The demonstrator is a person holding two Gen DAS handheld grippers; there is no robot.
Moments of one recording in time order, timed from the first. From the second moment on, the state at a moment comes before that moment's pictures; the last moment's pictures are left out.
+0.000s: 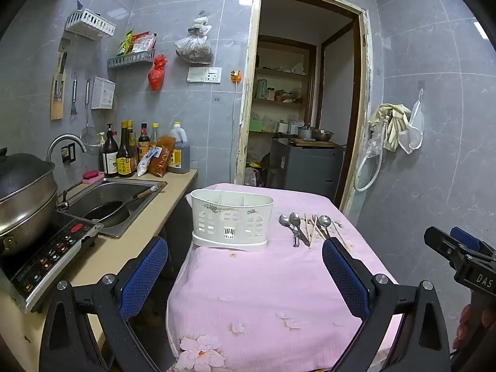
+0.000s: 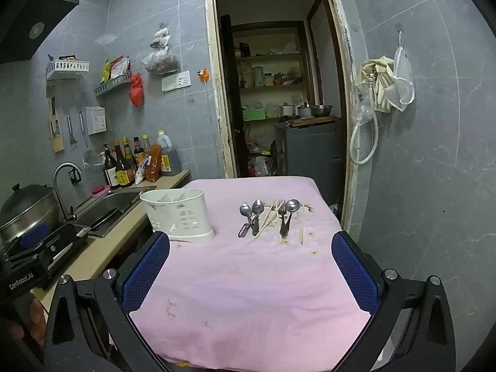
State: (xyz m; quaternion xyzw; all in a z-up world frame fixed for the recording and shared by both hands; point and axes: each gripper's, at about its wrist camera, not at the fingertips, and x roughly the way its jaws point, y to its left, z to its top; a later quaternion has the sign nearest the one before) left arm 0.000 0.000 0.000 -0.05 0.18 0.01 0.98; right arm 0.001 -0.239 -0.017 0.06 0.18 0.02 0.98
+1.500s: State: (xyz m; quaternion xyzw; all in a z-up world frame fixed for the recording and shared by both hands) left arm -0.002 -0.004 0.004 -0.04 0.18 0.01 0.98; right arm 0.002 -0.234 -0.024 0.07 0.18 0.04 0.98
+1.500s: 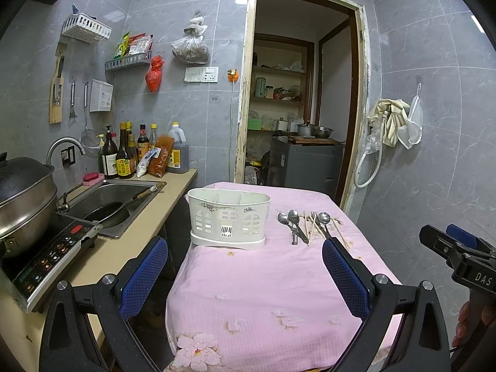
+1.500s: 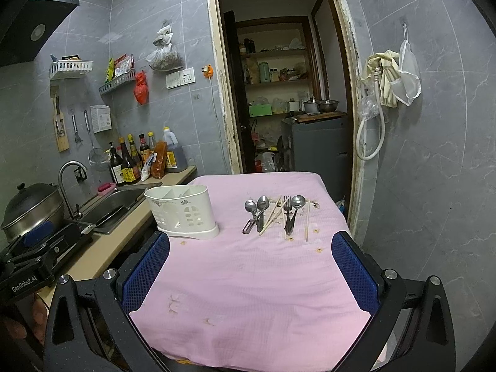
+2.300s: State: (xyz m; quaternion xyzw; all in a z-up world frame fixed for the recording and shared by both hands) left arm -0.001 -0.005 0.003 -0.04 0.18 0.01 0.98; right arm 0.004 -0.231 -0.027 0.07 0.19 0.04 0.98
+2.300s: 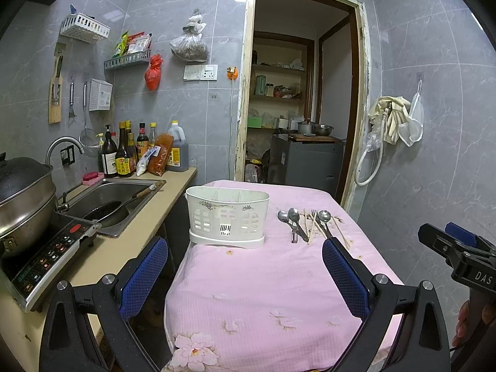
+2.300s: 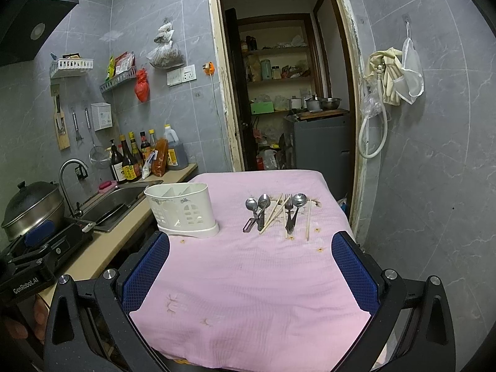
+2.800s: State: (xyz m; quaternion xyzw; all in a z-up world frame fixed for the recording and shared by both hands) left arm 0.000 -0.005 0.002 -0.04 0.18 0.01 0.98; right arm 0.006 -0.226 -0.034 0.07 0.19 0.04 0.98
